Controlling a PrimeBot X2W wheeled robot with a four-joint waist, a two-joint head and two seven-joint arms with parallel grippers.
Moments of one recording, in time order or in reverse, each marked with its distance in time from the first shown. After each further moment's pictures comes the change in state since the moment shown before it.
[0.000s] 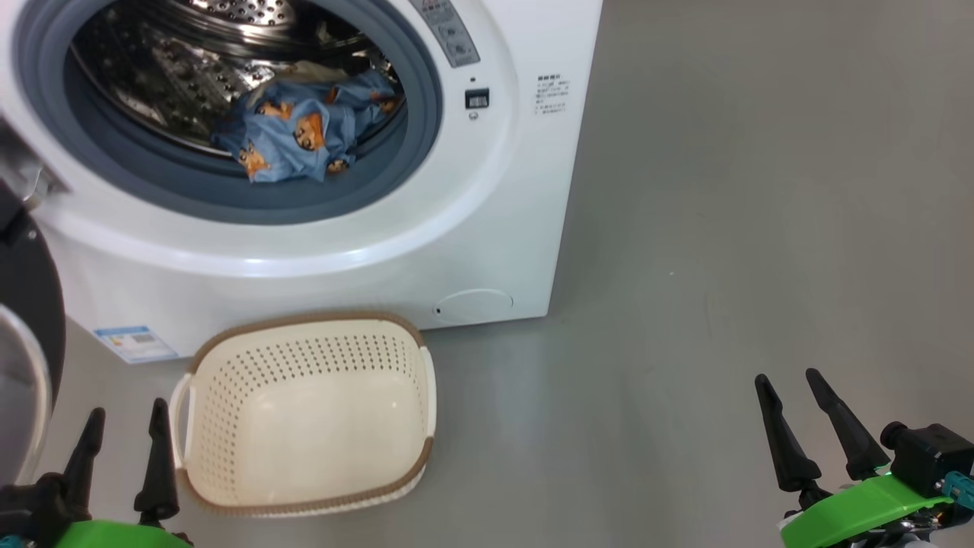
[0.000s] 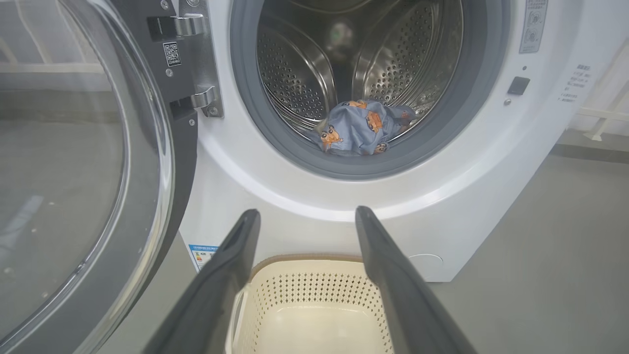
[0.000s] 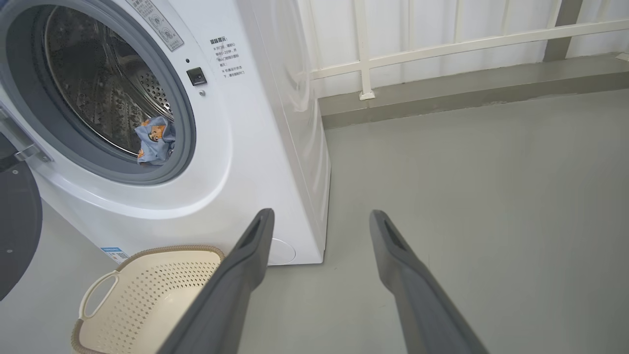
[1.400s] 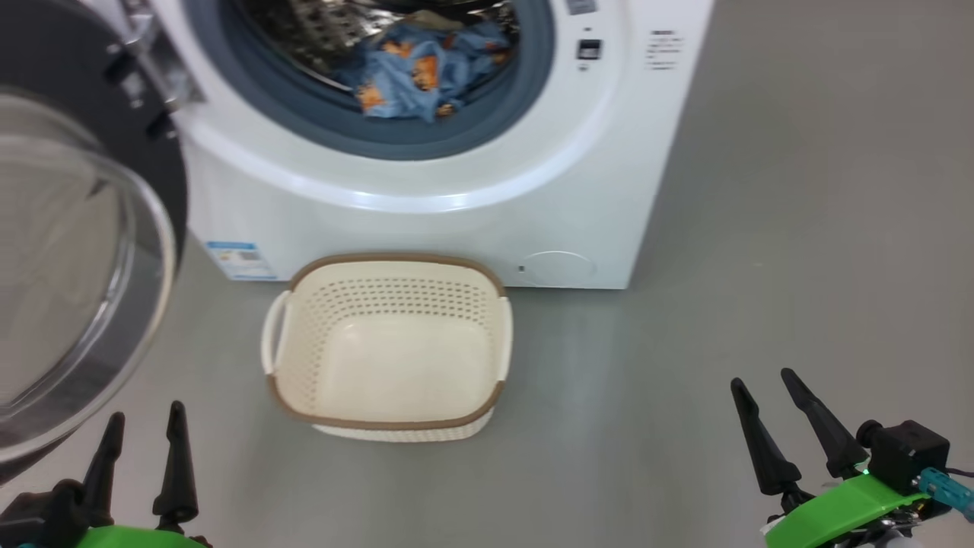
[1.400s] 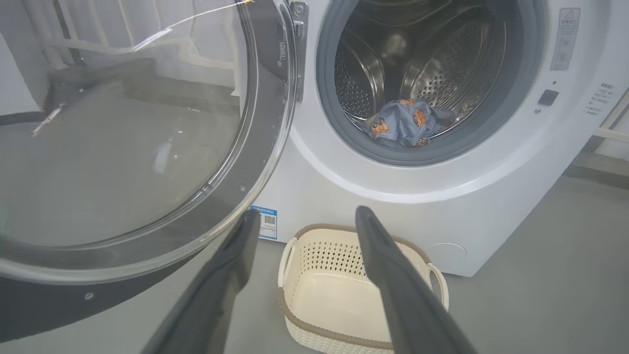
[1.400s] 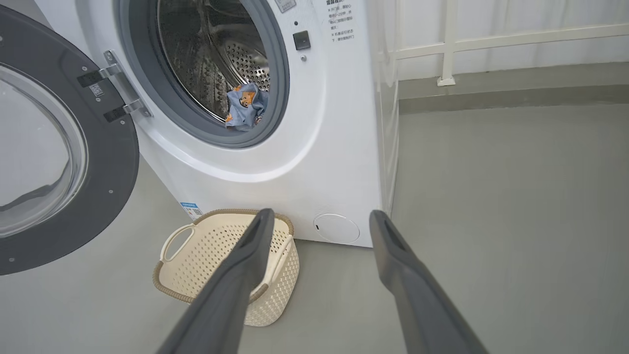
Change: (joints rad) left arm 0.017 -0.040 -0.007 -0.027 -0.024 0.000 0.000; right arm -0.009 -0.021 0.065 -0.007 -0.002 0.000 0.000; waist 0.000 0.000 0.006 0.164
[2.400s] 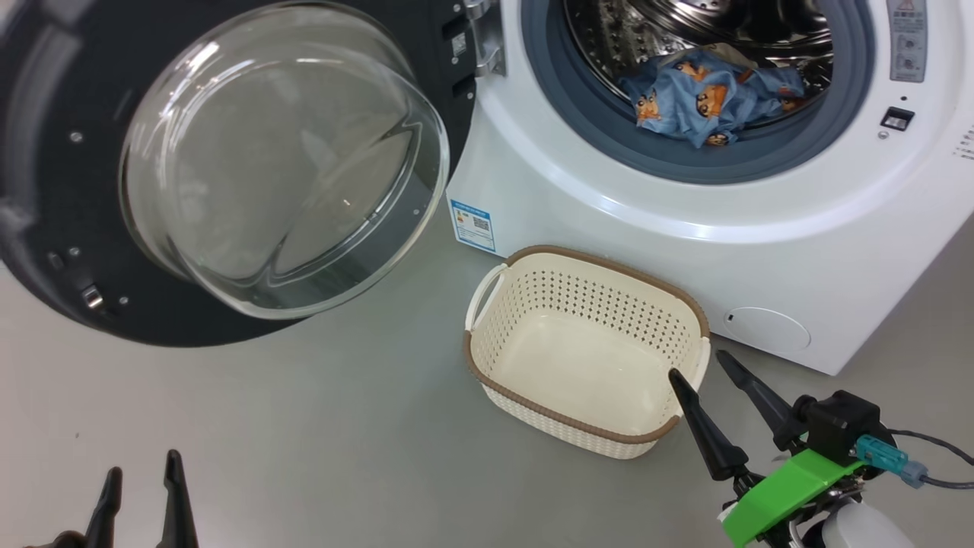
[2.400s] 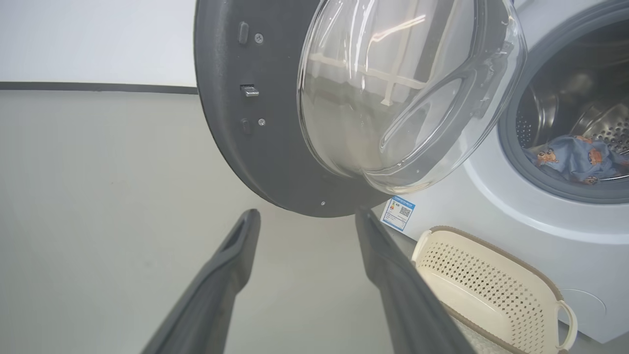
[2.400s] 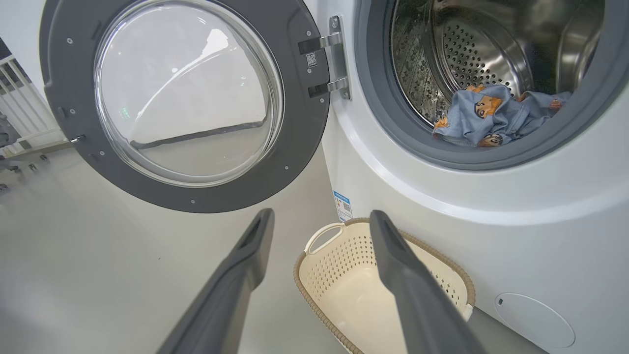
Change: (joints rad) left arm 0.091 -0.066 0.051 -0.014 0.003 0.000 0.000; right arm -0.116 -0.045 0.185 0.058 0.017 0.000 0.000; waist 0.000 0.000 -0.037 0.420
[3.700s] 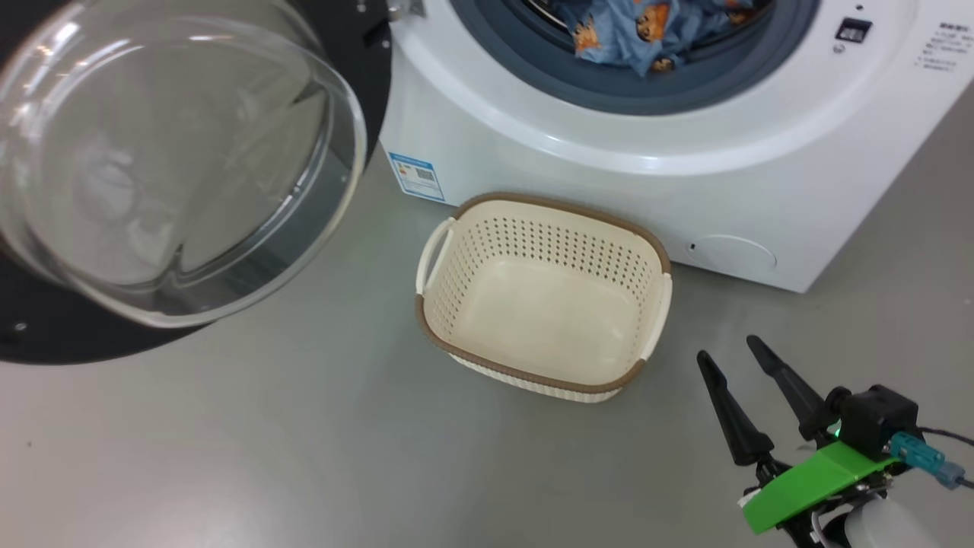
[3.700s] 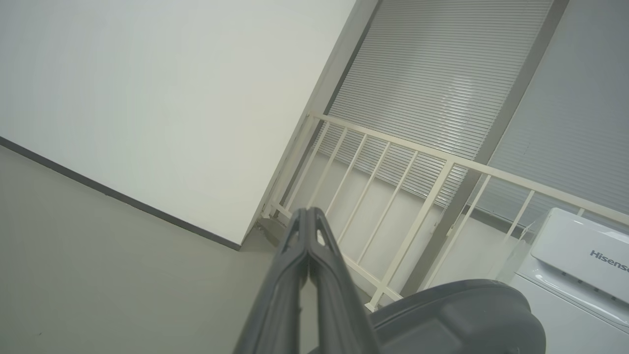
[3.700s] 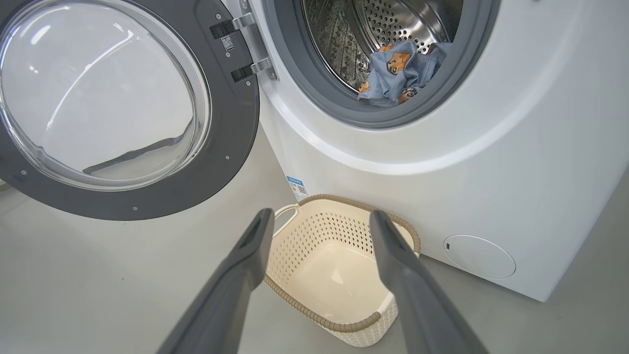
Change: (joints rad) left arm -0.596 0.477 0.201 0.215 -0.665 0.000 -0.001; right arm 0.026 0.013 -0.082 -0.046 -0.010 0.000 0.000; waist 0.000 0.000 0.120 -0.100
